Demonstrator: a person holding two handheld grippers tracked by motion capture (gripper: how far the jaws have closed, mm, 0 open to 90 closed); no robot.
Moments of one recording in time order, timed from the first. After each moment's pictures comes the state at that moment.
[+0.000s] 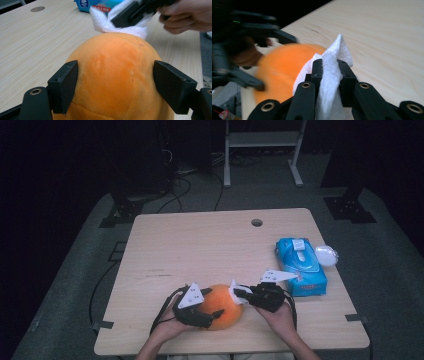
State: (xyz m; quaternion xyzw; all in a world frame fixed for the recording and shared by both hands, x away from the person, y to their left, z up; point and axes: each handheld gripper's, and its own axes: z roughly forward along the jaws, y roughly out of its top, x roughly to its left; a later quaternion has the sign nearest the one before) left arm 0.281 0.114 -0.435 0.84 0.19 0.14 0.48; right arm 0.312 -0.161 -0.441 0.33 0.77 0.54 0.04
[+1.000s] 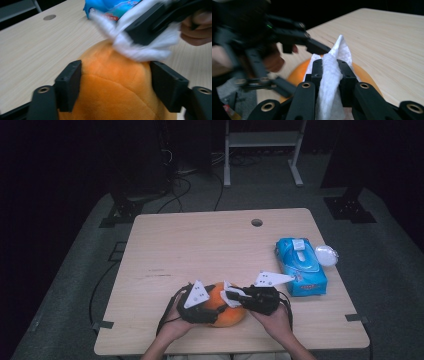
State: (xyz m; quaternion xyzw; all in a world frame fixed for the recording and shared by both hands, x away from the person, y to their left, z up) left arm 0.275 0.095 -0.420 0.83 0.21 0.18 0.48; right arm 0.292 -0.140 -0.416 0.27 0.78 0.57 0.06
